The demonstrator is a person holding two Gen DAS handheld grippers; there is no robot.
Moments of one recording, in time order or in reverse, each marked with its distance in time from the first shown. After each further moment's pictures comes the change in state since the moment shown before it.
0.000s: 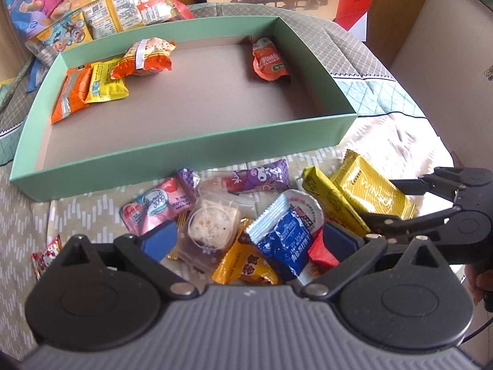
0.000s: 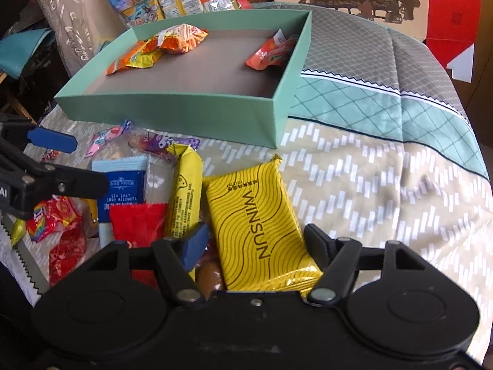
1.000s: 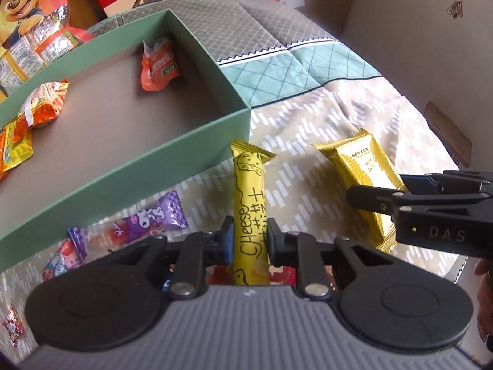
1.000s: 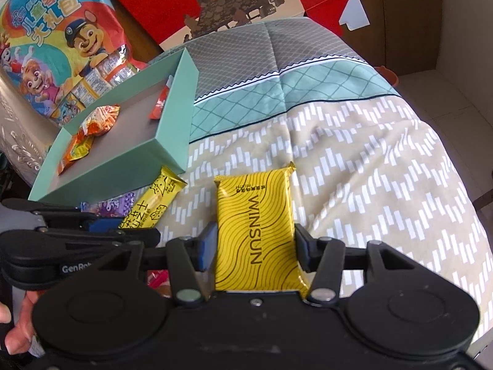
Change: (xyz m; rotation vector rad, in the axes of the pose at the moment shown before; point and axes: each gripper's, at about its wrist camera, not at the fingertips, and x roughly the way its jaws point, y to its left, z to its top) left arm 0.052 -0.095 0.025 0.233 0.041 -0.050; right arm -0.038 -0.068 -0.044 0.478 -0.124 -0.046
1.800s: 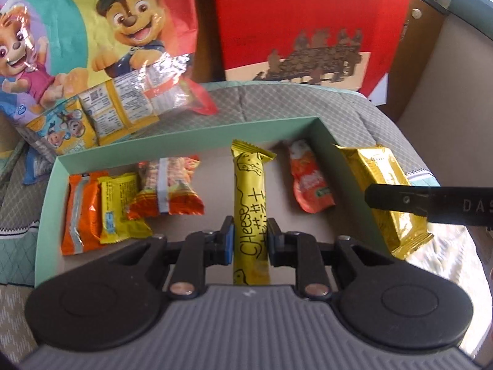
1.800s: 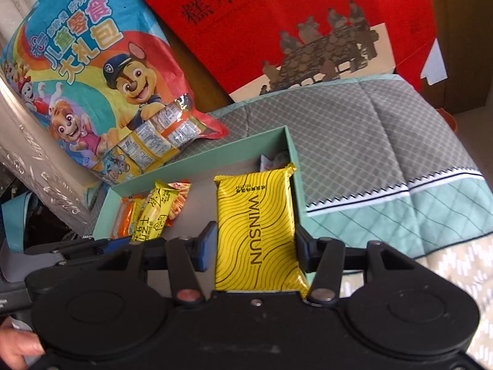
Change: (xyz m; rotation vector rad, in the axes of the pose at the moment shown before) left arm -0.033 0.172 0.072 -0.231 -0.205 0.090; right arm 0.061 0.137 0.143 -0.055 -0.029 0.124
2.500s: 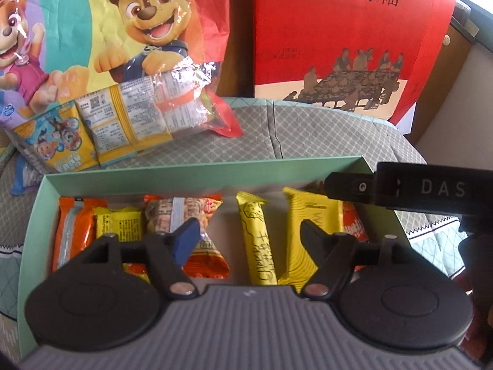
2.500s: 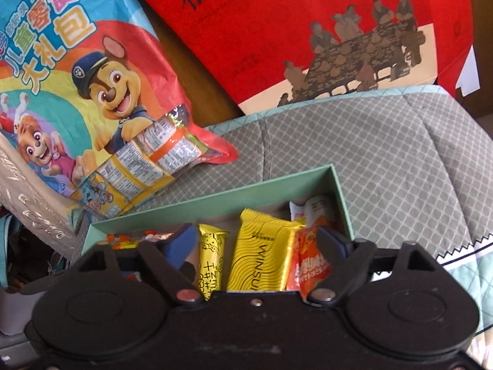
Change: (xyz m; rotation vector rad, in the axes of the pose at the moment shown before) left arm 0.048 0.026 0.038 -0.085 -0.033 0.008; right arm 0.083 0.021 0.051 0.004 -0.007 -0.036
